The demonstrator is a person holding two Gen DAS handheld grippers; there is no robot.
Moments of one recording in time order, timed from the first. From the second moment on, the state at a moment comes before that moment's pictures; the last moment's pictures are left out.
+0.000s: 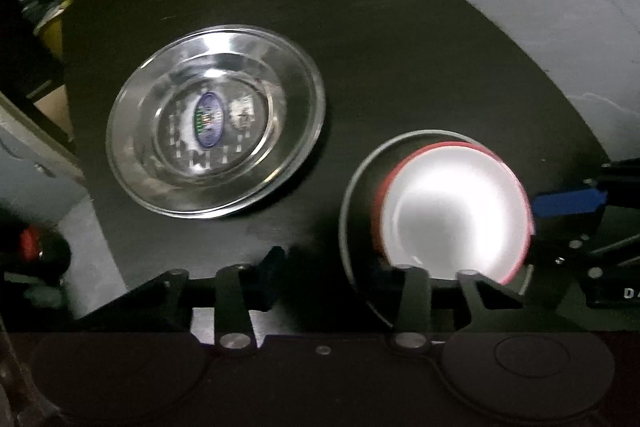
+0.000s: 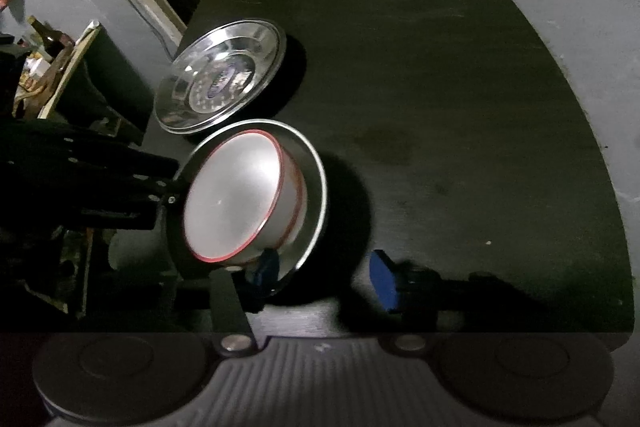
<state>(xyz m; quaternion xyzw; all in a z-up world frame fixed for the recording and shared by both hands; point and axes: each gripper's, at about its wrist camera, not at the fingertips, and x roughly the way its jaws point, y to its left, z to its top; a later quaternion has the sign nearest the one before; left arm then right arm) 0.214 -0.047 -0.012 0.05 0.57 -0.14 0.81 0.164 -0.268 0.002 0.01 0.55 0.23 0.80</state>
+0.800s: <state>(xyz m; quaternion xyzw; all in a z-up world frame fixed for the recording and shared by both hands) 0.208 -0.052 -0.017 0.03 0.56 -0.17 0.81 0.164 -0.272 0.000 0.04 0.55 0.27 0.79</state>
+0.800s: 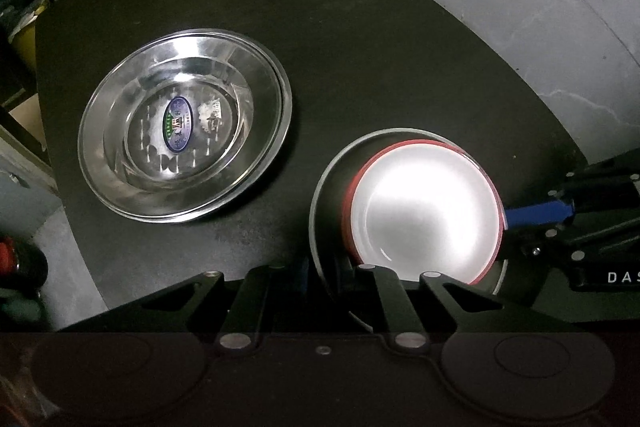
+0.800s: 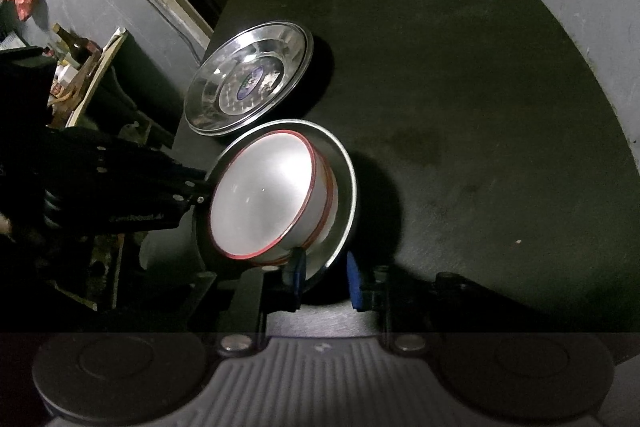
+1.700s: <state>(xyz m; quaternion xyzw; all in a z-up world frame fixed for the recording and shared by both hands) 0.209 -0.056 -0.018 0.03 0.56 -0.17 0.81 0.162 -0.264 -0.010 0.05 0.56 0.26 0.79</state>
